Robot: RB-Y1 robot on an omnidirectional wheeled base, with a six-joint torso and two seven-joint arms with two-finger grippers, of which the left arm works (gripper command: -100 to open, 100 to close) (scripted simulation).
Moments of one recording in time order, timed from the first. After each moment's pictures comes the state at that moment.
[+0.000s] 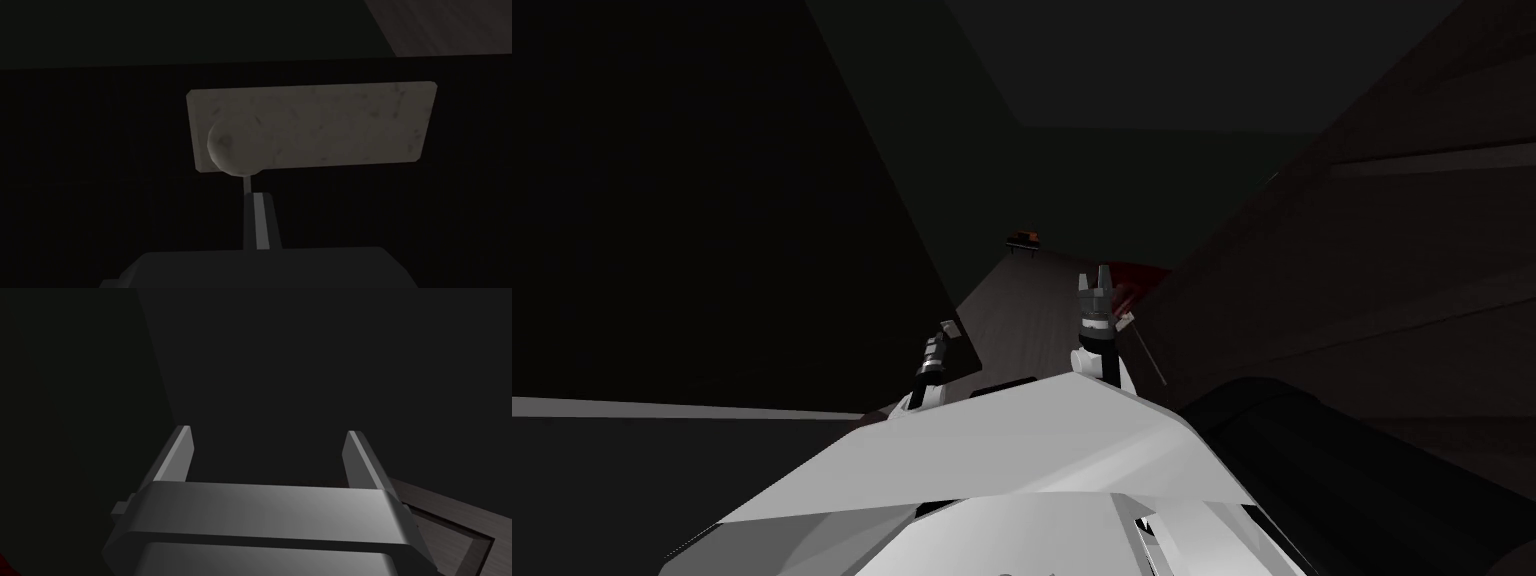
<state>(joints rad) -0.11 0.08 0.19 -0.67 -0.09 -0.80 0.09</state>
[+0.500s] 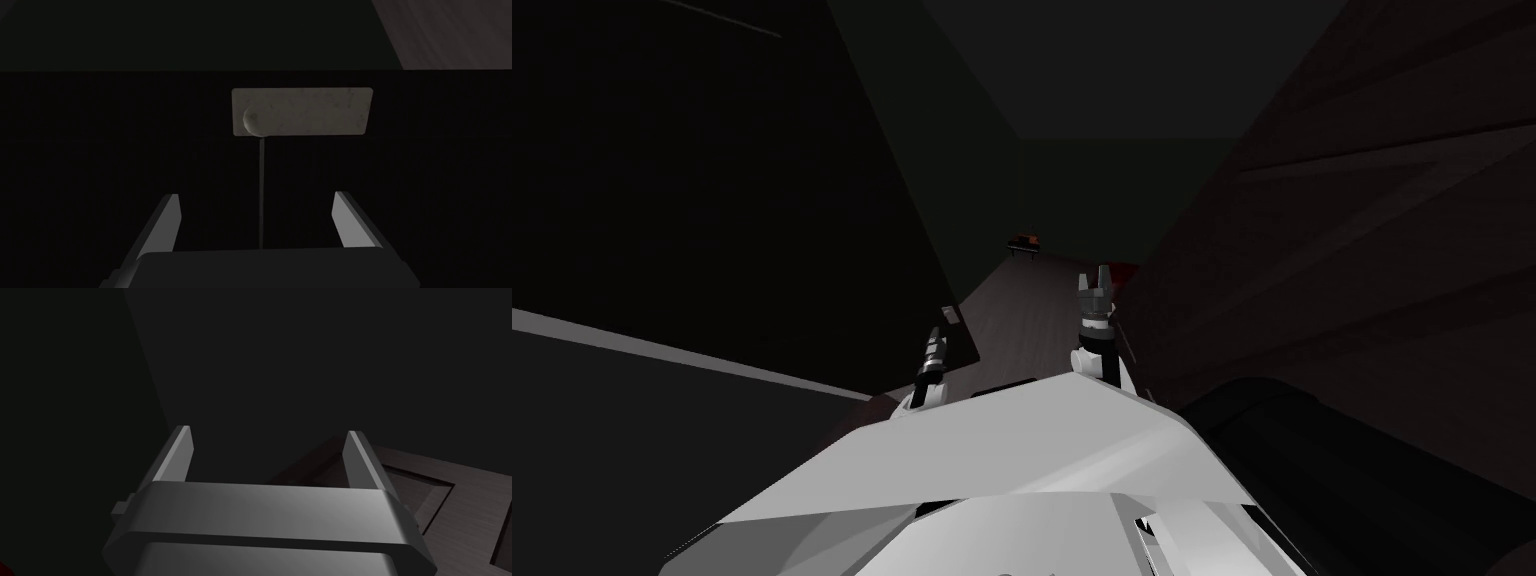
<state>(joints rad) -0.11 0.06 0.20 -0.68 -0.08 -0.78 0.09</state>
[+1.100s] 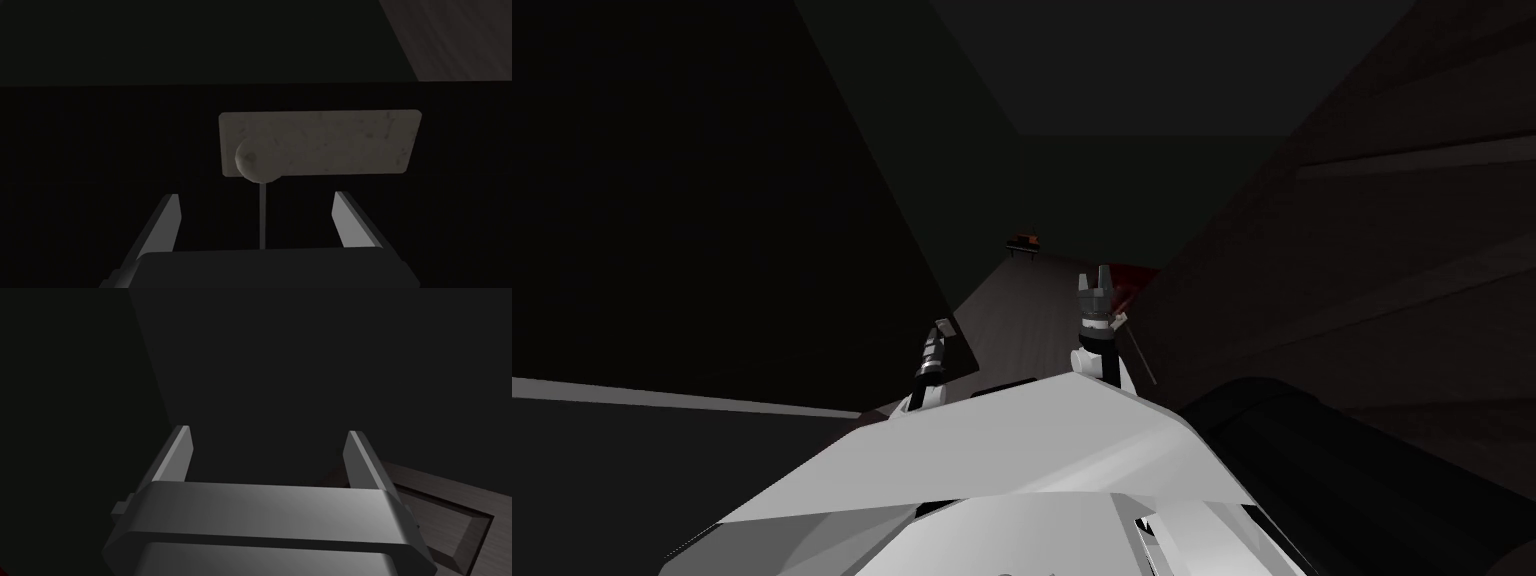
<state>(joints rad) -0.10 0.07 0.21 -0.68 -0.08 -0.80 0.09</state>
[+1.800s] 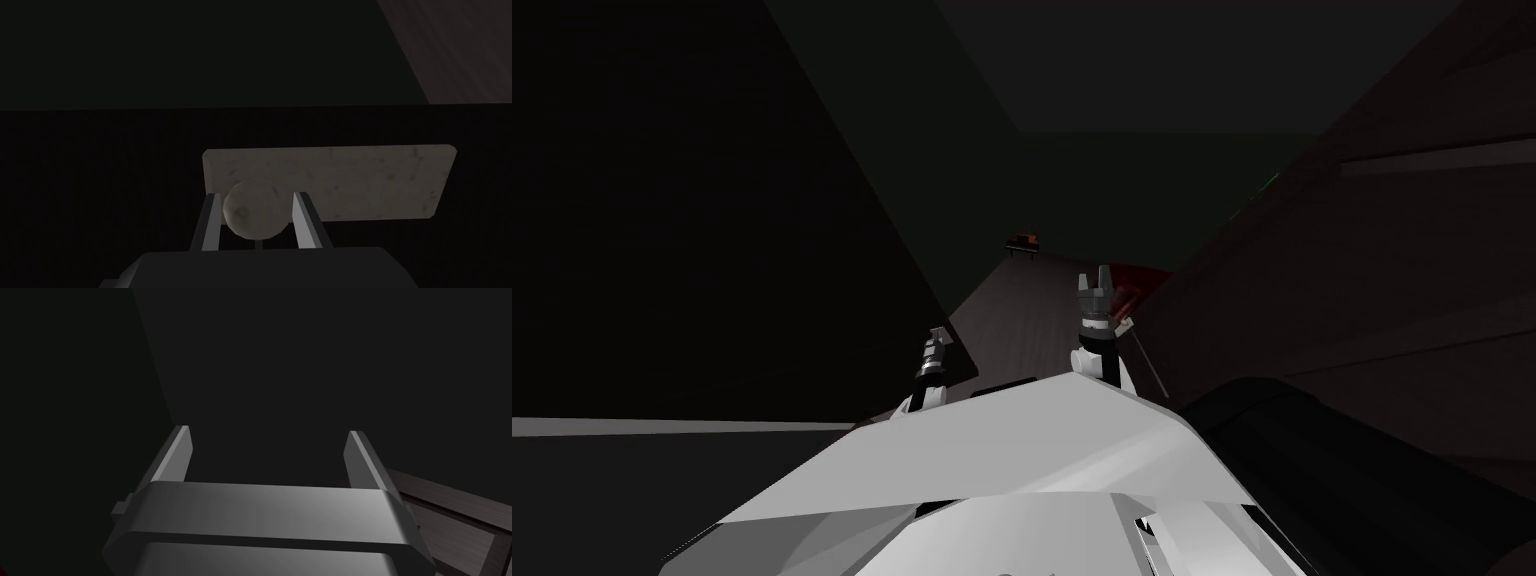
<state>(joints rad) -0.10 0.06 0.21 -0.67 -0.08 -0.81 0.08</state>
